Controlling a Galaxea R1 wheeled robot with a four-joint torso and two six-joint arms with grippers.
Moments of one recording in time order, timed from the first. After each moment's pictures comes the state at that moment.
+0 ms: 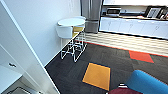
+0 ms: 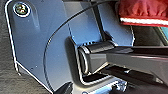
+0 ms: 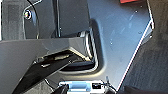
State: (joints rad) left arm 1.38 2.98 -2.65 1.74 -0.11 -1.57; right arm -1.52 3.07 -2.68 0.11 0.14 -0.01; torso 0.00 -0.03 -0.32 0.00
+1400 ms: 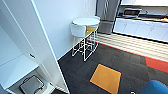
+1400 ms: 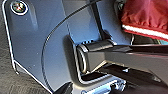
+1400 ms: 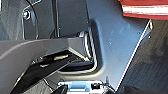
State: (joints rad) left arm 1.39 3.00 -2.66 1.74 -0.11 -1.57; right arm -1.52 3.07 -2.69 0.11 0.14 -0.01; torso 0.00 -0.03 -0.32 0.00
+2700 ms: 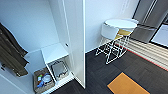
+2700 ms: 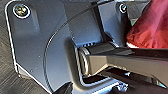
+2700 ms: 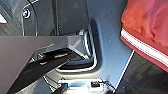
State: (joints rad) left arm 1.38 3.01 -2.68 1.74 -0.11 -1.57; right arm -1.53 3.07 -2.69 0.11 0.14 -0.01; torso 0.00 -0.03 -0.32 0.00
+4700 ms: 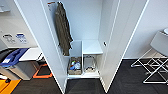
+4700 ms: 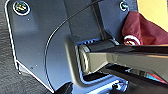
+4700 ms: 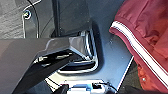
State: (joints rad) left arm 1.38 3.01 -2.68 1.74 -0.11 -1.57; right arm -1.52 3.08 -2.69 0.11 0.14 -0.01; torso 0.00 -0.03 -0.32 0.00
